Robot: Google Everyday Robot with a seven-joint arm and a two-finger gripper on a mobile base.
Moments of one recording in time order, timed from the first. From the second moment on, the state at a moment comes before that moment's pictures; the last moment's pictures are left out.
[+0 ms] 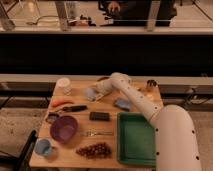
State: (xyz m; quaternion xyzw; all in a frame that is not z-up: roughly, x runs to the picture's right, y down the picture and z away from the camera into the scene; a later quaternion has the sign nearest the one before) arm -0.075 0.013 0.976 -0.03 -0.38 -0.24 0.89
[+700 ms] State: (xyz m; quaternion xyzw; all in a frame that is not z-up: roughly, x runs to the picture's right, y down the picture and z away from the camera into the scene) arm -0.072 0.019 0.972 -0.03 -0.38 -0.23 0.89
